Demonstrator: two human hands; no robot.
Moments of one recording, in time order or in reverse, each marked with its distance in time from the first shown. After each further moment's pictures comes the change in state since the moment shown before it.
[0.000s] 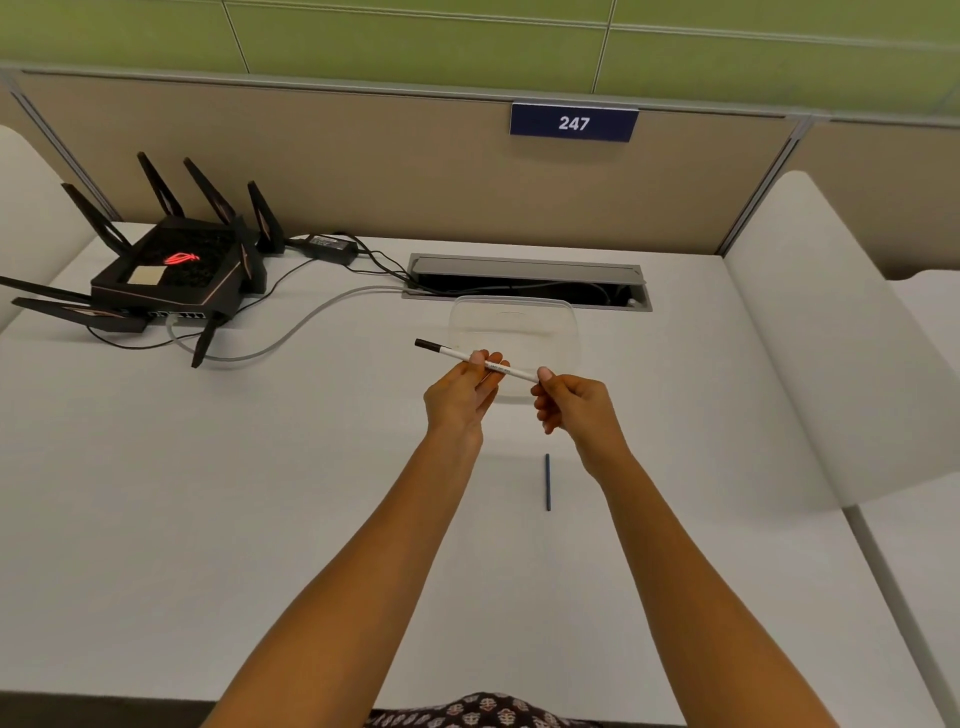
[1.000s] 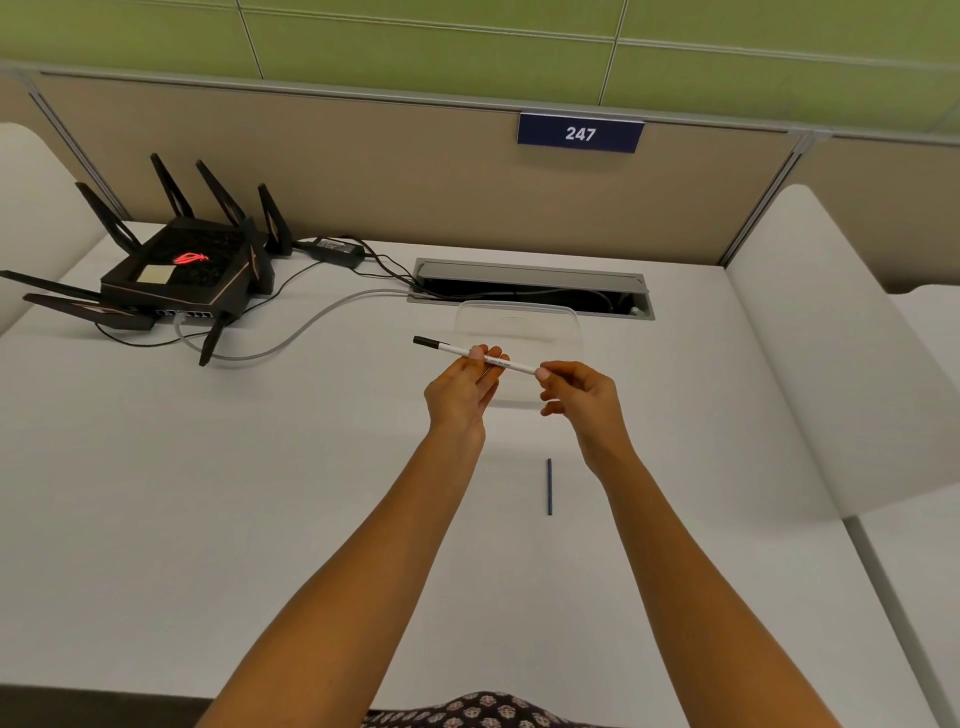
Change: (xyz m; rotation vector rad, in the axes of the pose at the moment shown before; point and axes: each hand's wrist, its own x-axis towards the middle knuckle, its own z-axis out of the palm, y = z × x) left_hand 0.002 0.006 0.003 -0.007 0.020 0.054; right_hand 0.001 -0.013 0.005 0.043 0.049 -0.102
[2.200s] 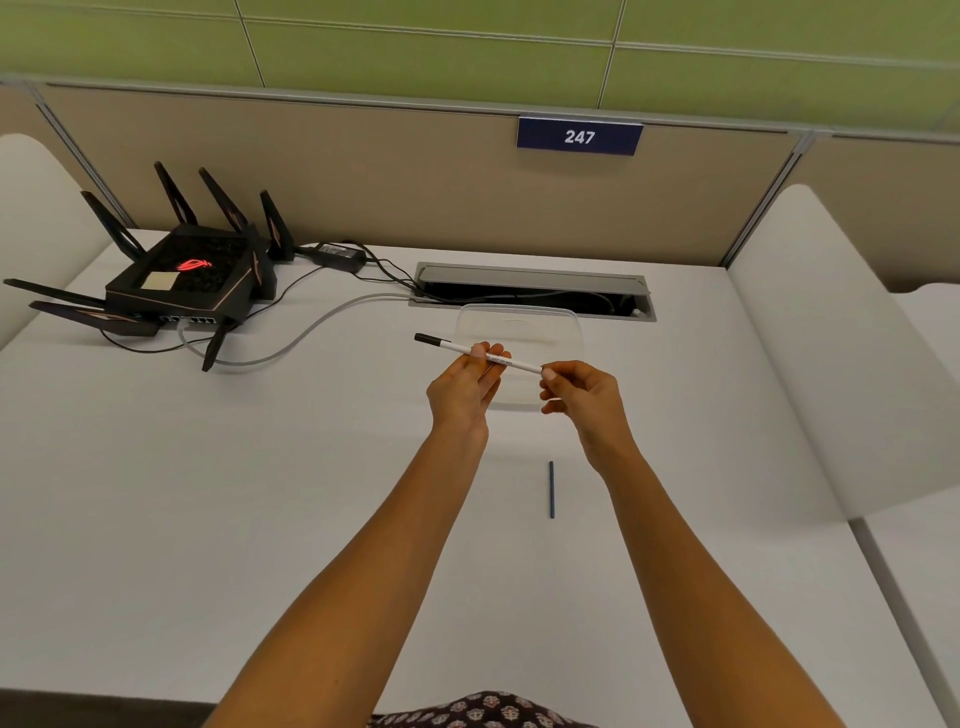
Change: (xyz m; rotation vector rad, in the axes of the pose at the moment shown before) left_hand -0.001 0.003 0.004 -0.012 -0.026 0.018; right_hand 0.004 -0.005 -0.002 0.009 -0.009 0.002
